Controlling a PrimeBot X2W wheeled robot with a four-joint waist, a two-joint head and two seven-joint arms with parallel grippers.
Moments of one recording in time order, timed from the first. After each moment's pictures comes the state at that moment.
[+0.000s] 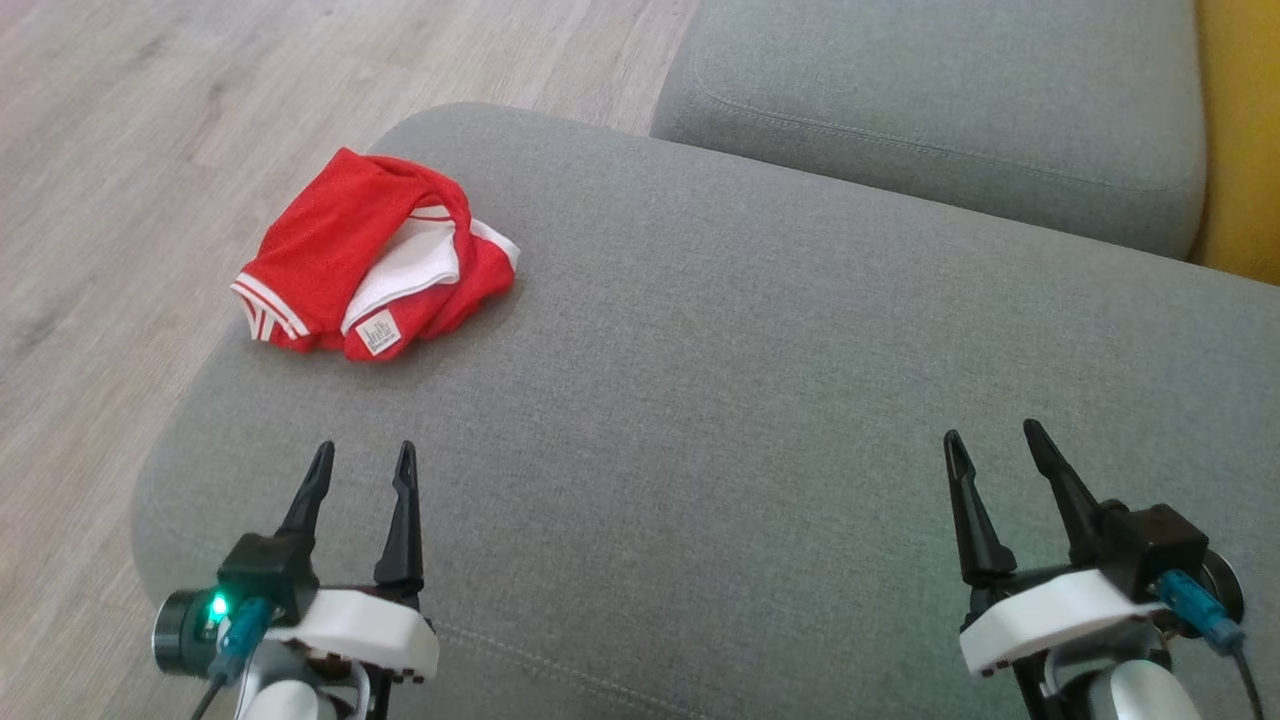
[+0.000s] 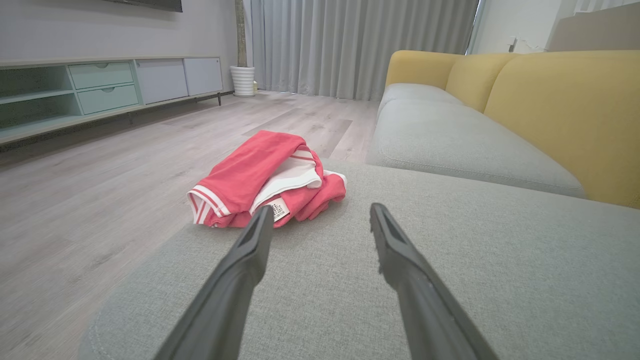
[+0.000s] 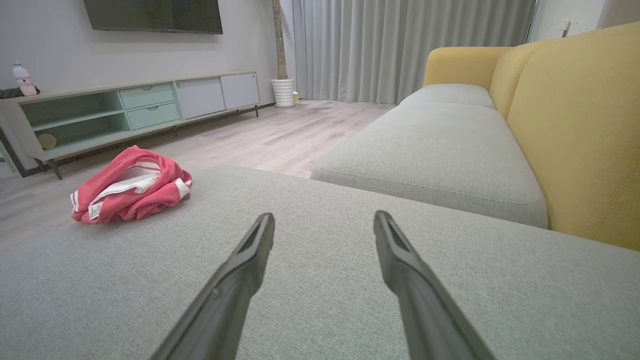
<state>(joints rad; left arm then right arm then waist) 0.01 0.06 -0.14 0.20 -0.10 0.02 -0.25 0.06 -0.05 0.05 0.09 0.09 0.12 -0.08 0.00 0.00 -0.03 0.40</state>
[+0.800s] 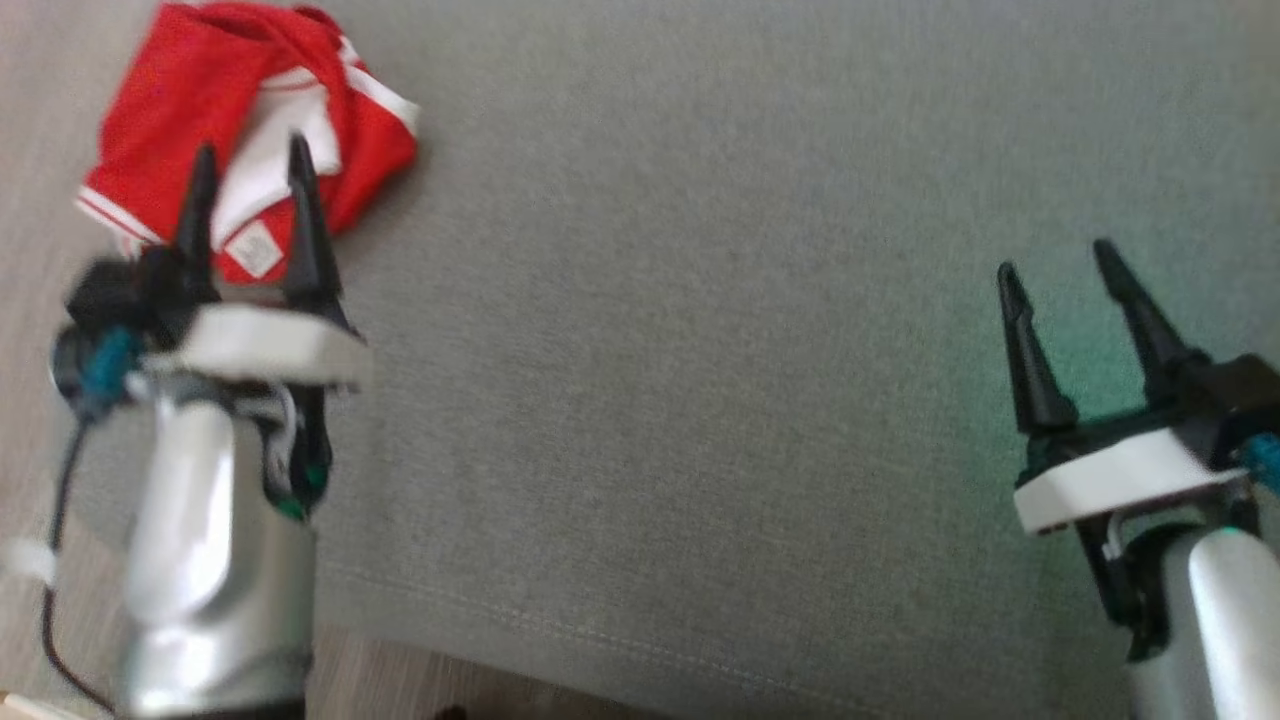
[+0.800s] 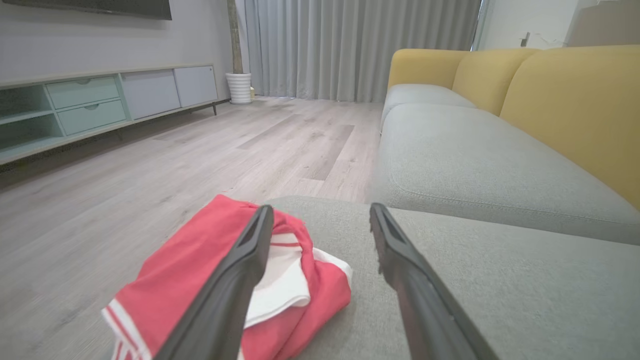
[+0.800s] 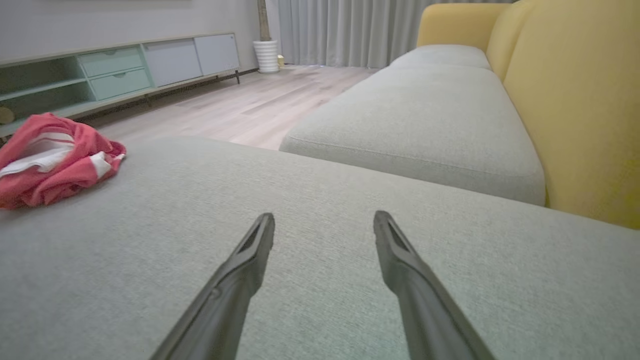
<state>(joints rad) -0.42 0.03 -0.02 0.31 -0.14 -0.01 -0.25 -0.11 -0.14 0.05 -0.08 0.06 0.12 0.04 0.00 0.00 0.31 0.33</state>
